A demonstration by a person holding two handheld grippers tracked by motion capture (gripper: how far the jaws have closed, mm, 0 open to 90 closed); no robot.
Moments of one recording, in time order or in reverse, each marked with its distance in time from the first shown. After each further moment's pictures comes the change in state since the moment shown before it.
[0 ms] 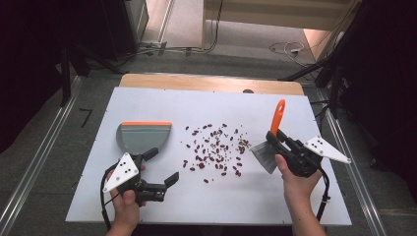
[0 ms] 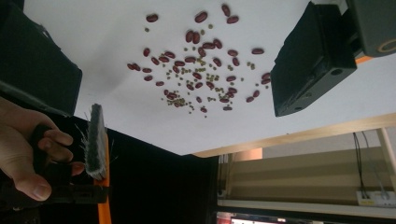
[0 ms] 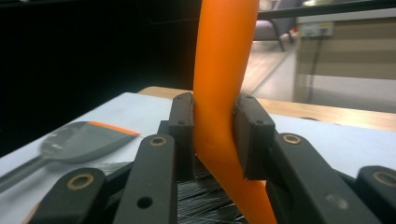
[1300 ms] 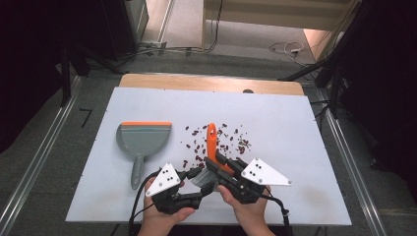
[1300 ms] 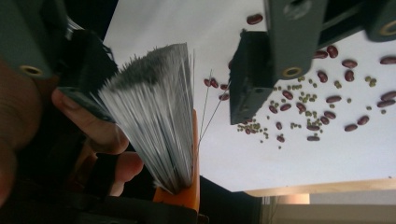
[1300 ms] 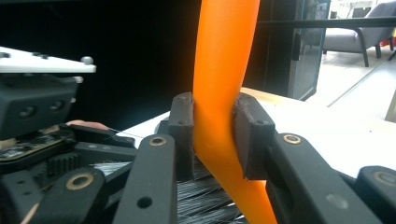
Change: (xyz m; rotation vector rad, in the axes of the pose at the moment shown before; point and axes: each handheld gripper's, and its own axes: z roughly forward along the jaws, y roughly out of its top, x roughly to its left) left arm -0.064 0.004 0.043 0.151 -0.128 -0.117; right arm 0.134 -0.018 0.028 -0.004 0.258 -0.113
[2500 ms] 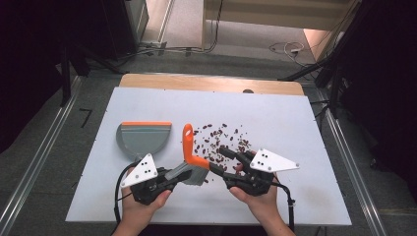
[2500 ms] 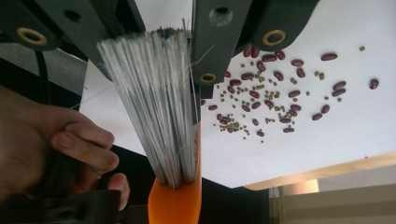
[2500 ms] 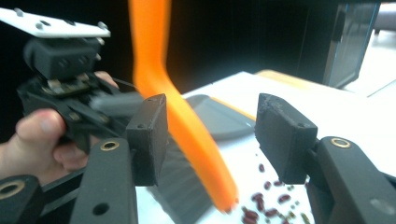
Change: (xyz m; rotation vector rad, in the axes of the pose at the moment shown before) left arm 0.049 0.008 -0.037 -0.002 -0.088 0.114; right arm -0.038 0.009 -0.007 0.109 0.147 0.003
